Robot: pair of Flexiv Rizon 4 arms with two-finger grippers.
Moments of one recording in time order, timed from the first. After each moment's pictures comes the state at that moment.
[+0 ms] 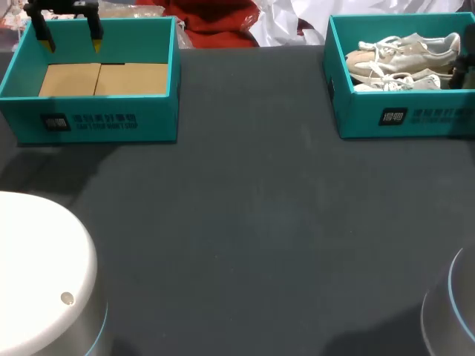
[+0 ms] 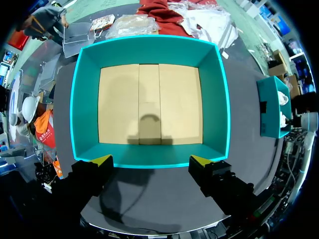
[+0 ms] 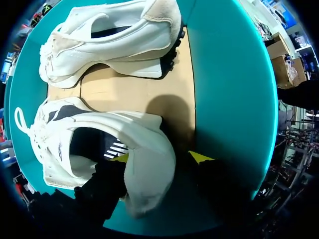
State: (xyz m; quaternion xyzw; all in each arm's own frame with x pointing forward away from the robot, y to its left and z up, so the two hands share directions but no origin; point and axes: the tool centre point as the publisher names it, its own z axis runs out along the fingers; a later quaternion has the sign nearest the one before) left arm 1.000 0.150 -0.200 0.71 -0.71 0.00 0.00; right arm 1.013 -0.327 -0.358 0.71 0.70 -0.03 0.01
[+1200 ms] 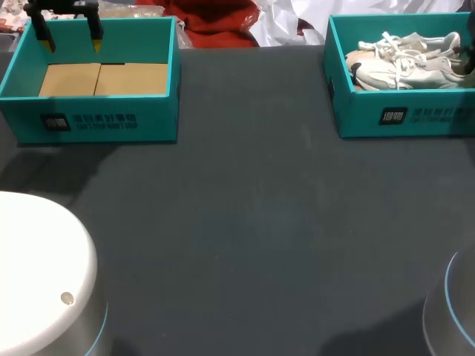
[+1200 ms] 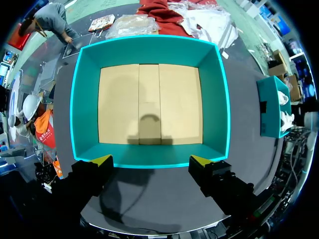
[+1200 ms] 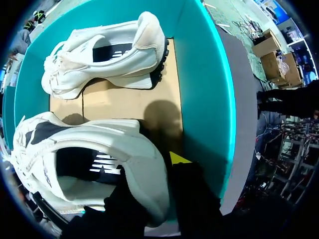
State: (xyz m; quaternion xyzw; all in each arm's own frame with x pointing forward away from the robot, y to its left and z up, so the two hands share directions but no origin) left arm 1.000 0.150 -0.200 0.71 -0.71 0.00 0.00; right arm 1.021 -0.333 -0.321 0.73 0.68 -0.04 0.04
